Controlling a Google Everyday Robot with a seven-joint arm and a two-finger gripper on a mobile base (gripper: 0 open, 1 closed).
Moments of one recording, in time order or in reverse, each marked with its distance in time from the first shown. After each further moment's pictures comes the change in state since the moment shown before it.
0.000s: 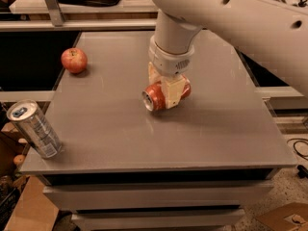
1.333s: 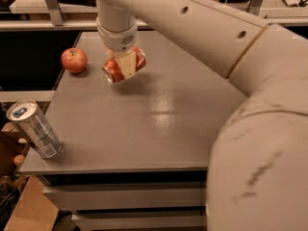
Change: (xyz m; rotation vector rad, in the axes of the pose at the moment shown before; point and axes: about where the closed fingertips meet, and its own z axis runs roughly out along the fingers) arm -0.047 -0.147 0.016 0.105 0.096 -0.138
